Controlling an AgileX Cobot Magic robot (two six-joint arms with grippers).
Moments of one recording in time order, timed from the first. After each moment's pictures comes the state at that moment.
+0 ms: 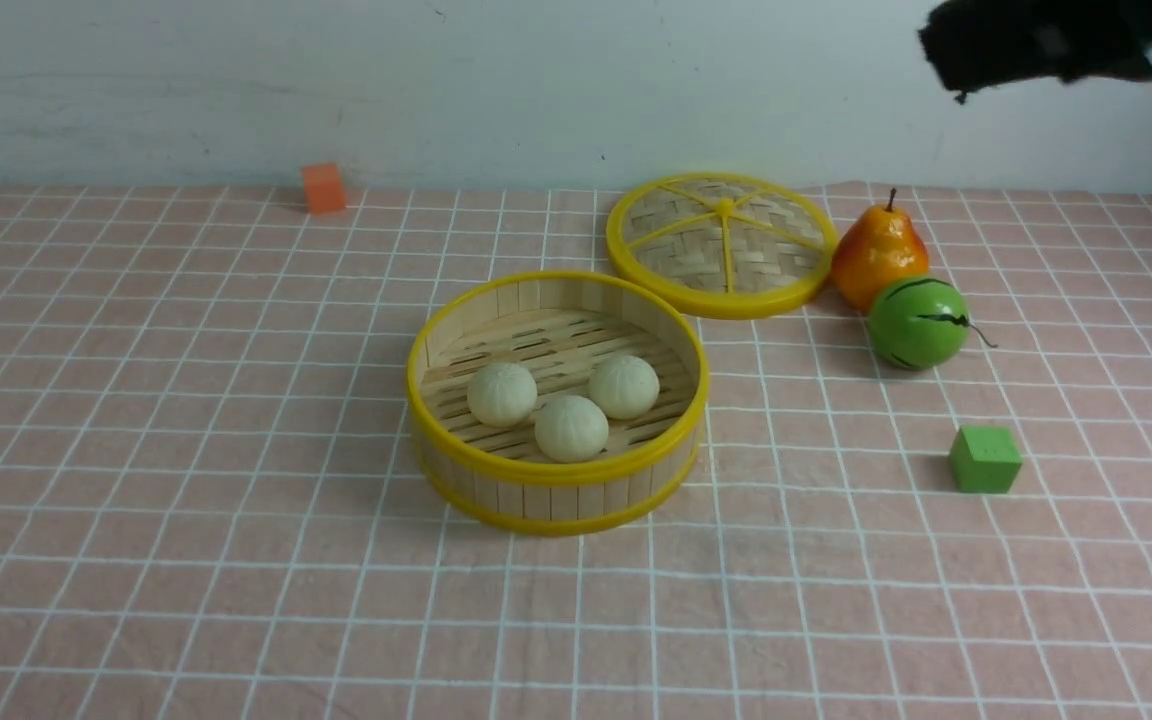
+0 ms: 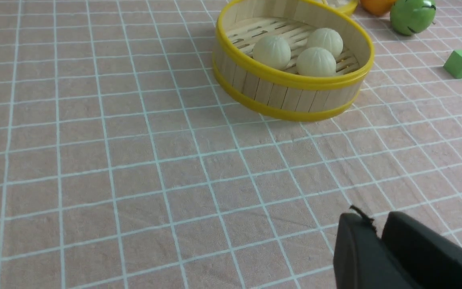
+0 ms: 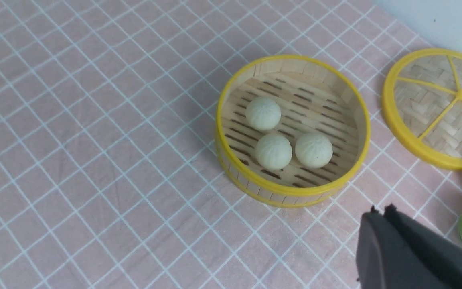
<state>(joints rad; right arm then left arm) 0.54 1.25 -1.68 0.17 1.11 -0.19 -0.57 0.14 -0.42 0.19 0.75 -0.36</state>
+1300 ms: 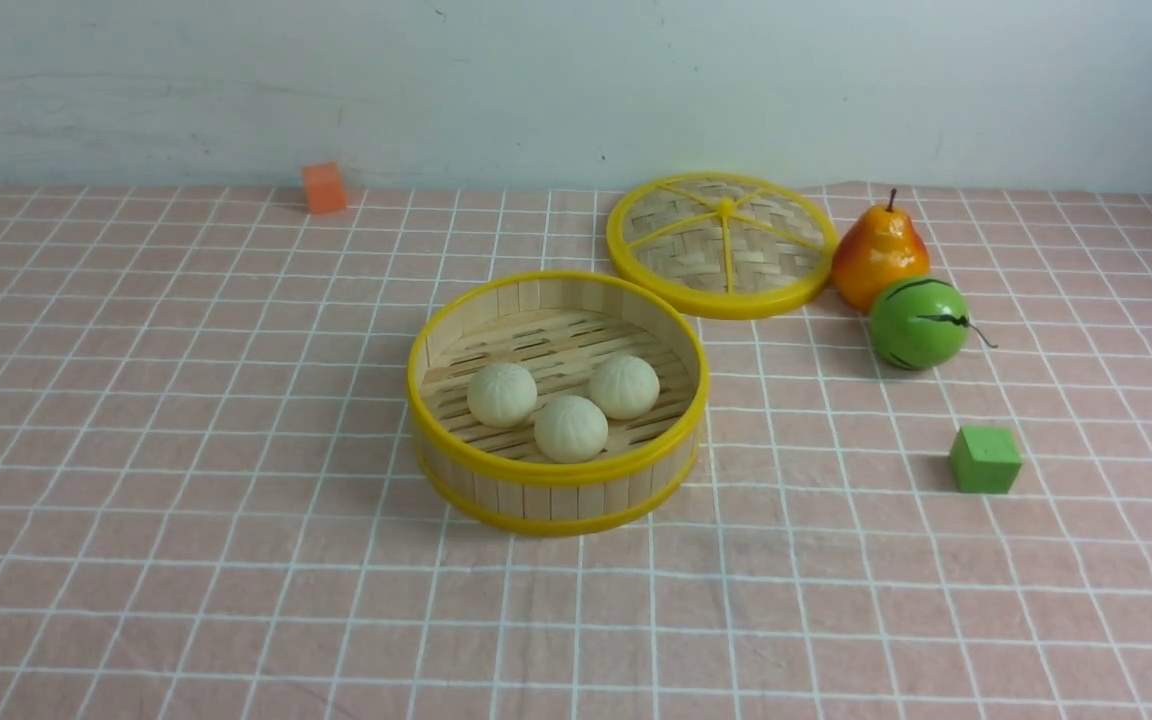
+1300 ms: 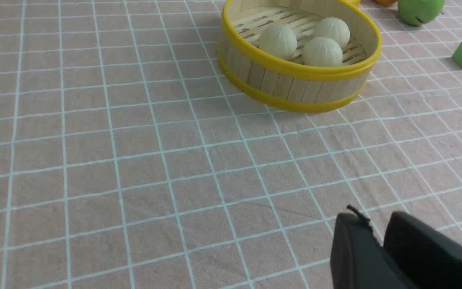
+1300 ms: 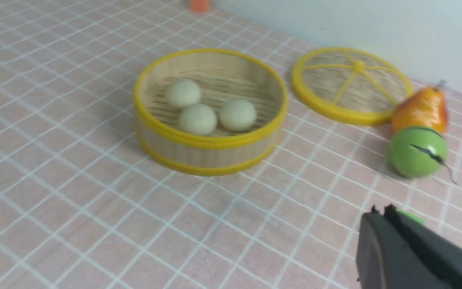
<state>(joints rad) 0.43 0.46 -0.57 -0.06 0.50 0.05 -0.57 0.14 -0.42 0.19 0.77 -0.36</state>
